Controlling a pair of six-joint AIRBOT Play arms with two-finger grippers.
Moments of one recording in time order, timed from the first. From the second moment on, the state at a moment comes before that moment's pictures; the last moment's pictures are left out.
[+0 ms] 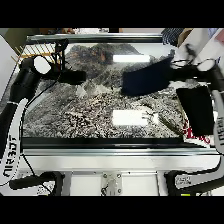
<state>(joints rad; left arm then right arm) -0.20 -1.44 1.53 1.23 -1.10 -1.55 -0.22 -1.61 1.57 -1.02 0.97 1.34</state>
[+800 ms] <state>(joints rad) -0.20 -1.44 1.53 1.23 -1.14 -1.54 -0.57 -1.24 1.48 -1.42 1.17 1.64</state>
